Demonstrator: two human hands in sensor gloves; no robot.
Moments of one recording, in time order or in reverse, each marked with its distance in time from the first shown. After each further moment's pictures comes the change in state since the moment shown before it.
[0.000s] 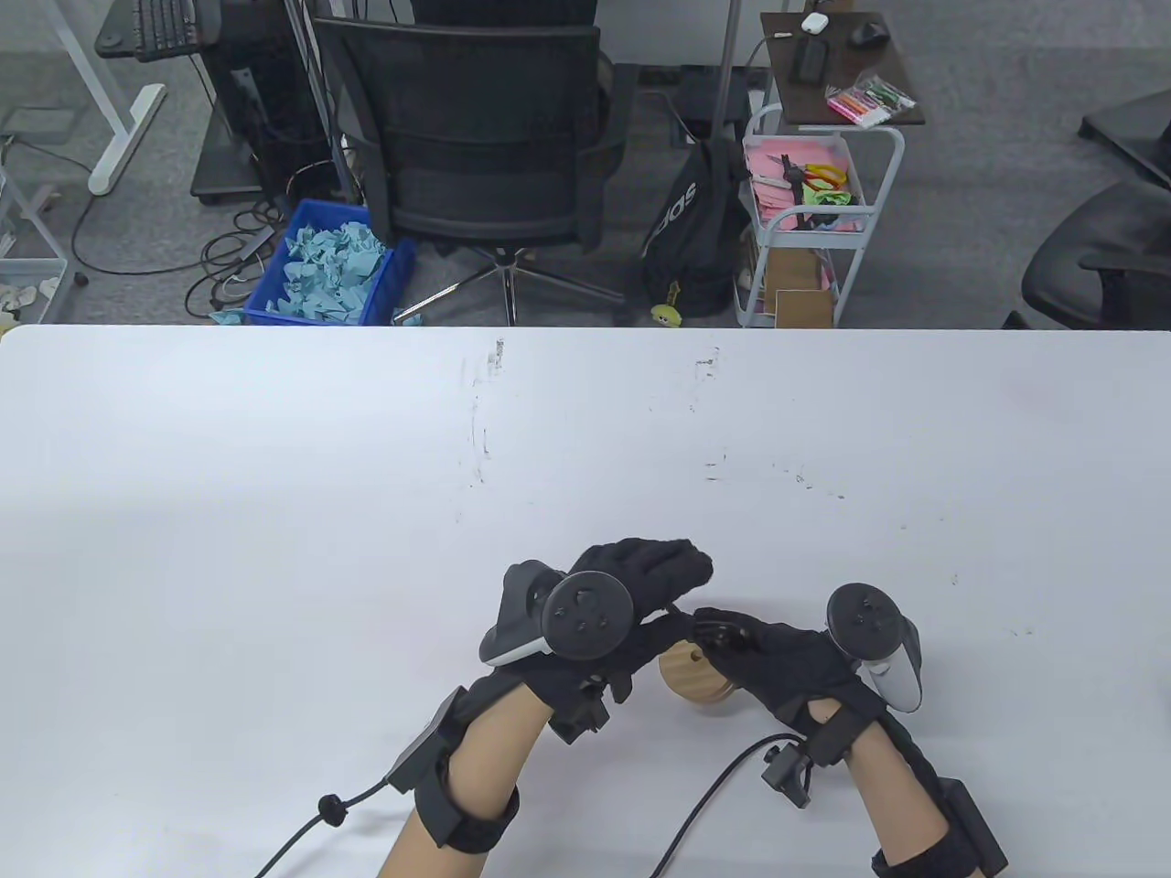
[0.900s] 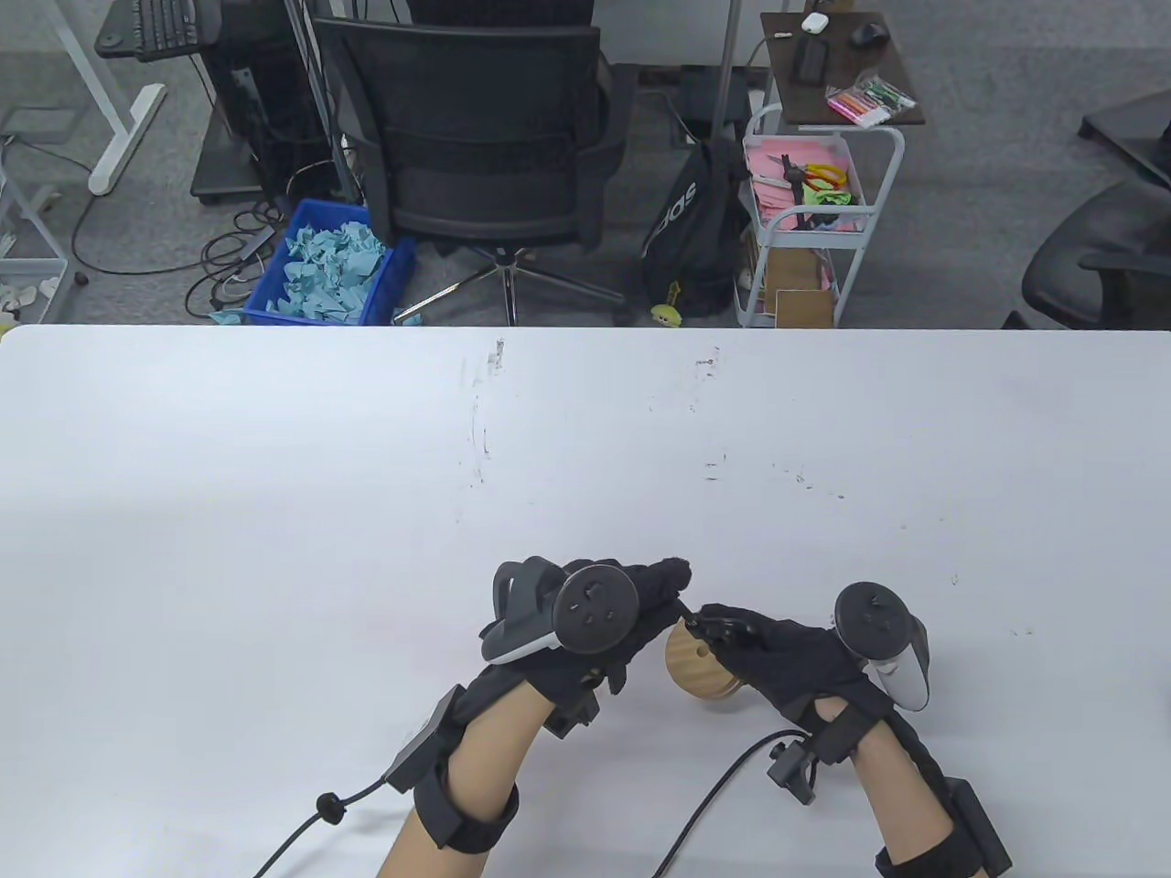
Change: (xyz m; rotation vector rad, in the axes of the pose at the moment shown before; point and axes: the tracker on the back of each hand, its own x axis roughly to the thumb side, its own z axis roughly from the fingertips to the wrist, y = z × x) left_hand -0.009 0.003 0.001 0.001 0.101 -0.074; right_hand 0.000 -0.008 0.002 -0.033 -0.025 0.027
